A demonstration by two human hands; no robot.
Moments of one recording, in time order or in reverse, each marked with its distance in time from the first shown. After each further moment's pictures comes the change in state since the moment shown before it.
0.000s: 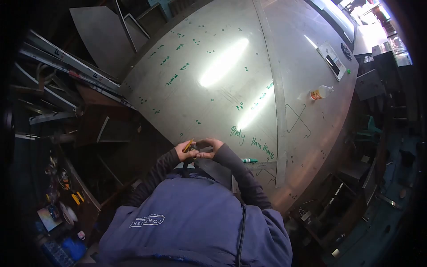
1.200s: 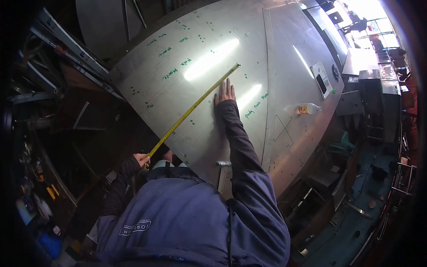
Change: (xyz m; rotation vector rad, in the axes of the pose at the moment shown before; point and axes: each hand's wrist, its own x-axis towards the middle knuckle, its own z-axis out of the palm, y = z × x) left_hand -0.099 -0.114 -0.102 0.374 0.257 -0.151; right_hand 0.163 0.045 -0.127 -1.229 0.636 -0.043
